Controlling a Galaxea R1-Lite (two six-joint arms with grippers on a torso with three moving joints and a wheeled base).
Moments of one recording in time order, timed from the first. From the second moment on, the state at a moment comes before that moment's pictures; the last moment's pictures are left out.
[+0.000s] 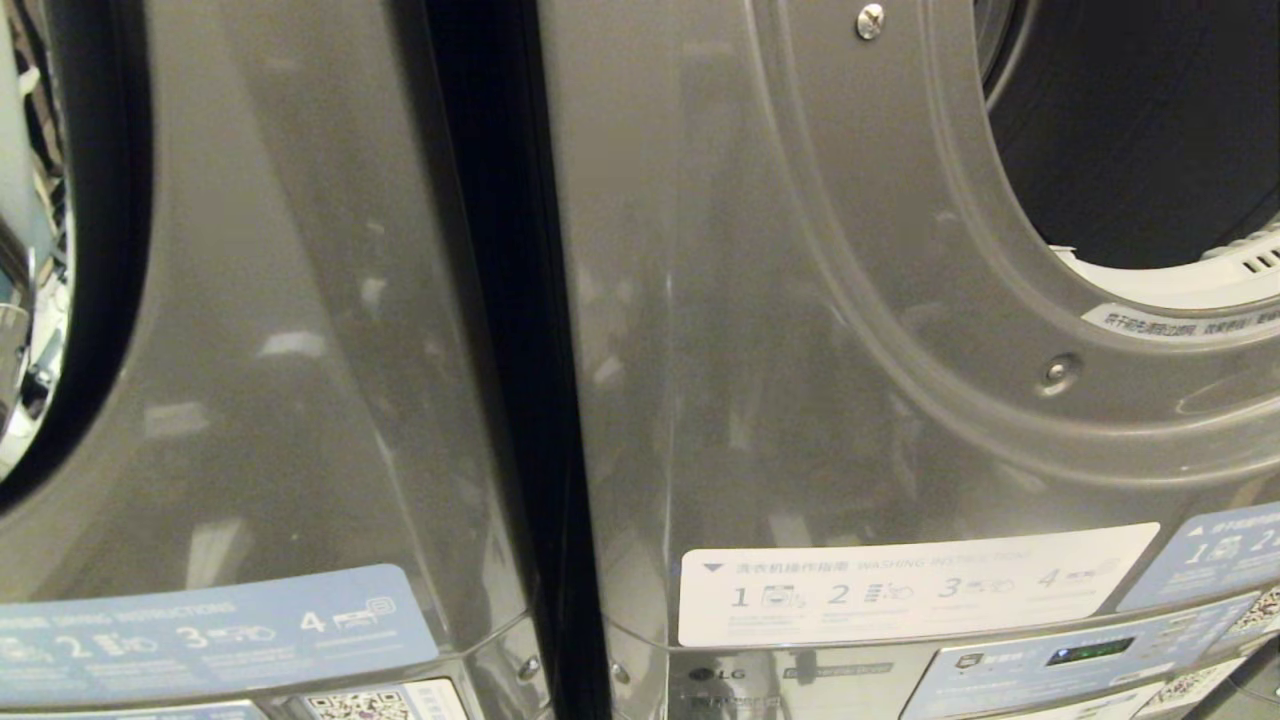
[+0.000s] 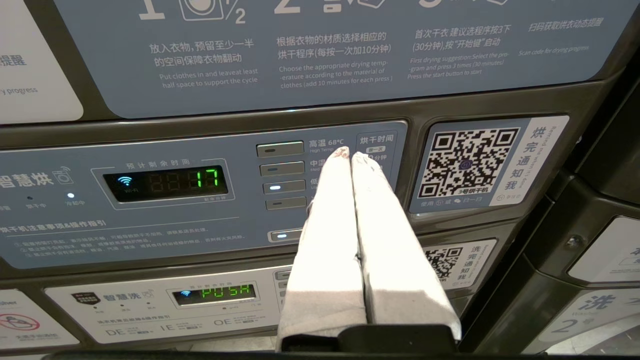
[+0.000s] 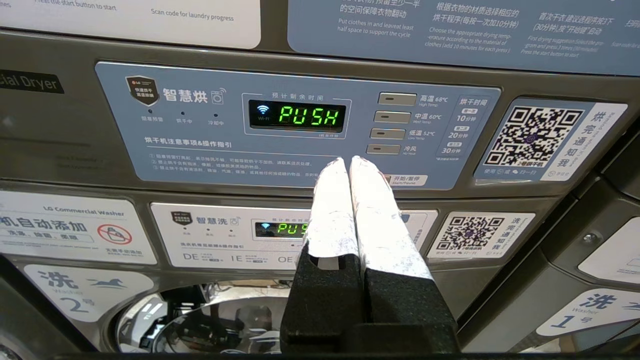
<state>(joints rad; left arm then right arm) 0.00 0.00 0.00 0.00 0.00 0.03 0.00 0.00 -0.01 0.02 0.04 -0.09</state>
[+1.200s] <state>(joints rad) 0.00 0.00 0.00 -0.01 0.00 0.01 0.00 0.00 0.00 0.00 0.04 -0.08</state>
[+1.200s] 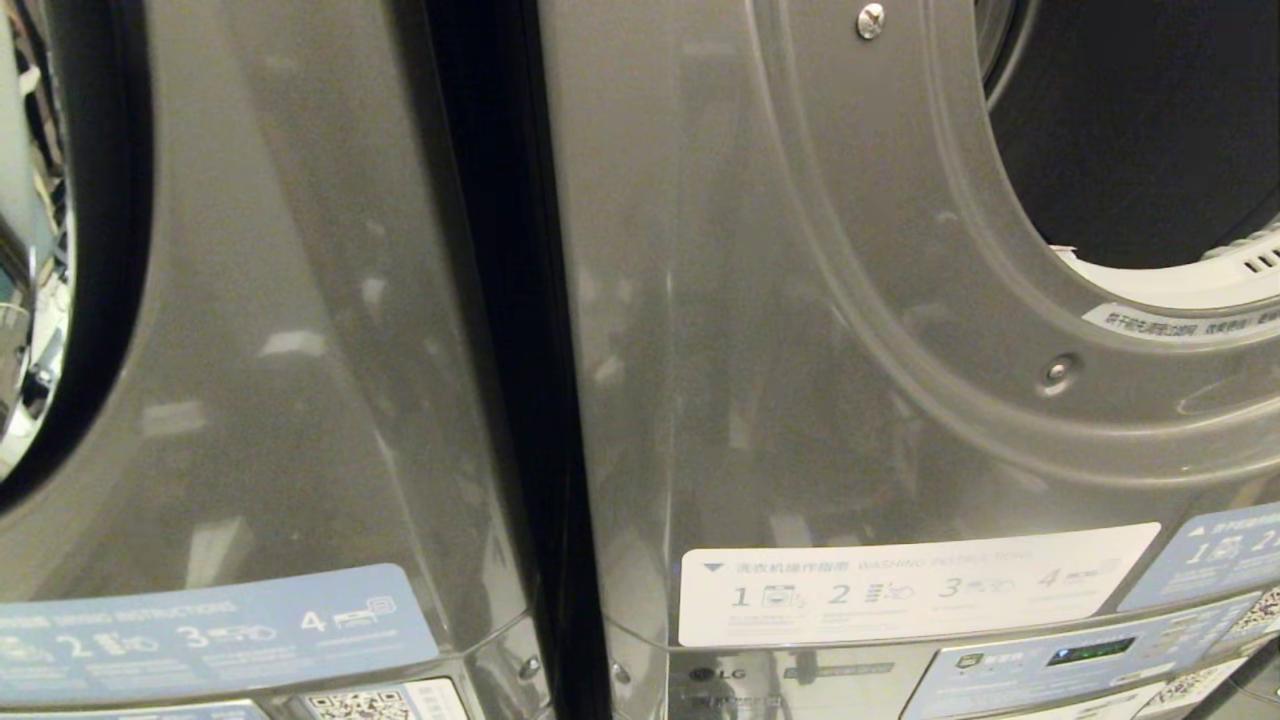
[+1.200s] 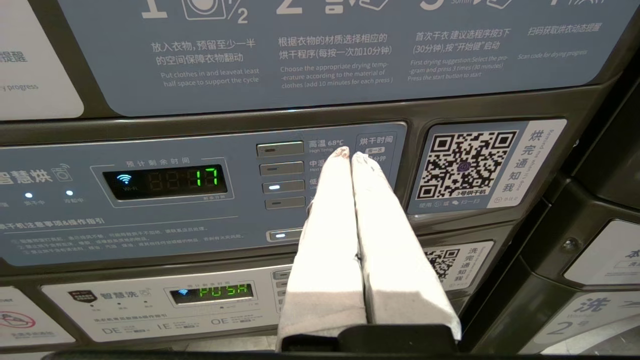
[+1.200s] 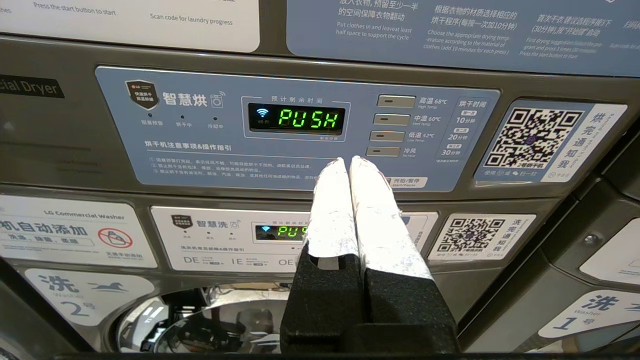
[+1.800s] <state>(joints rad) 0.00 0.00 0.00 -0.01 0.00 0.00 0.00 0.00 0.00 0.00 0.04 -0.08</state>
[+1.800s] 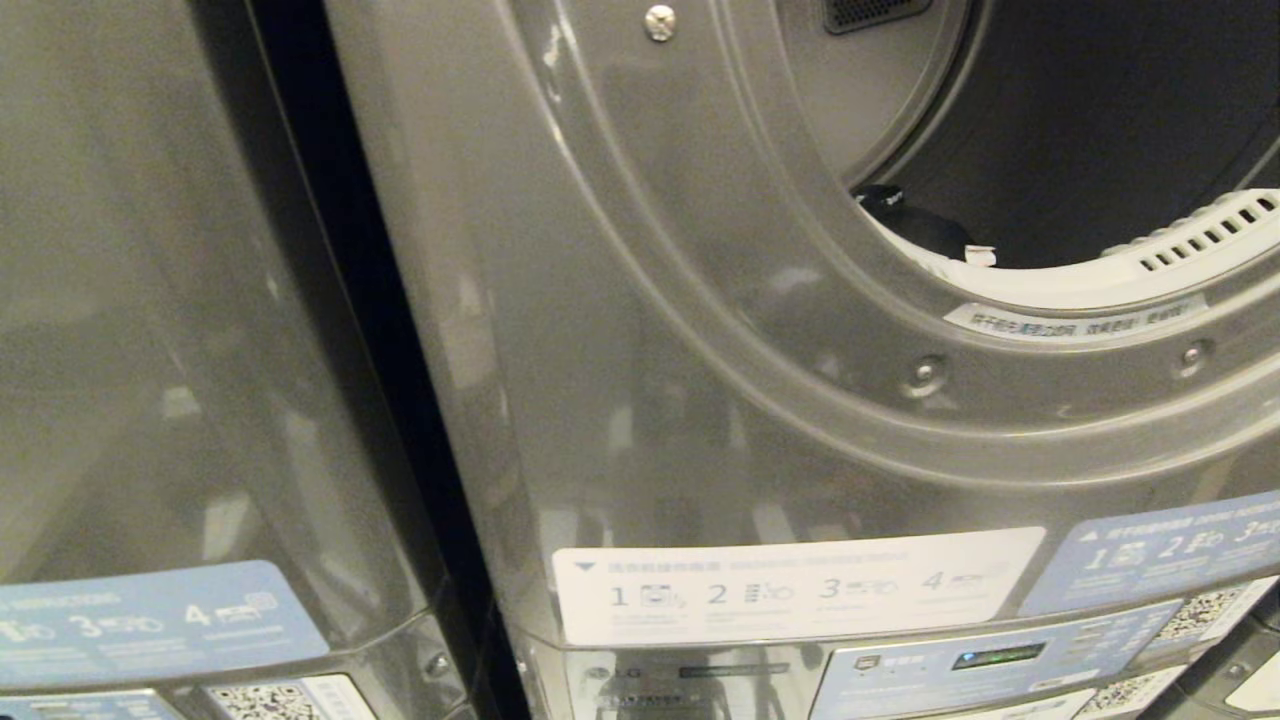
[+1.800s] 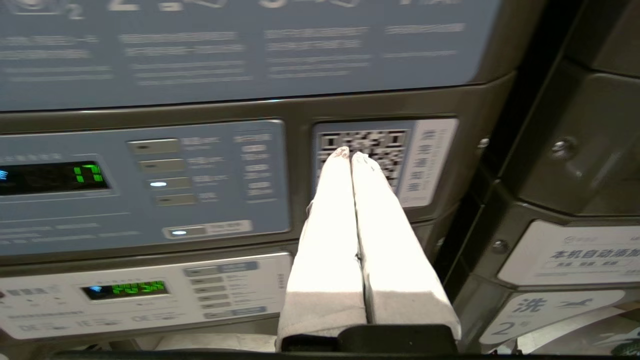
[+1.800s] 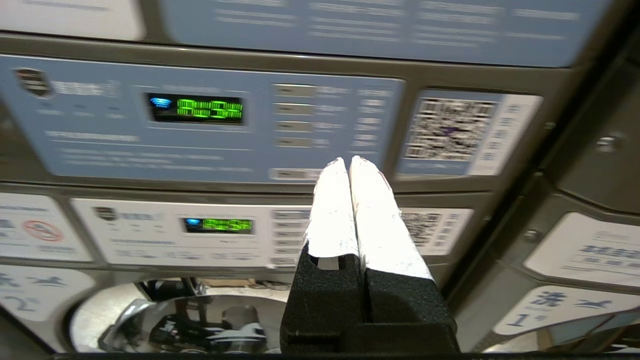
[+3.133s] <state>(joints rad) 0.00 0.00 0.00 -0.01 0.00 -0.01 0.00 0.00 0.00 0.00 0.04 -0.09</state>
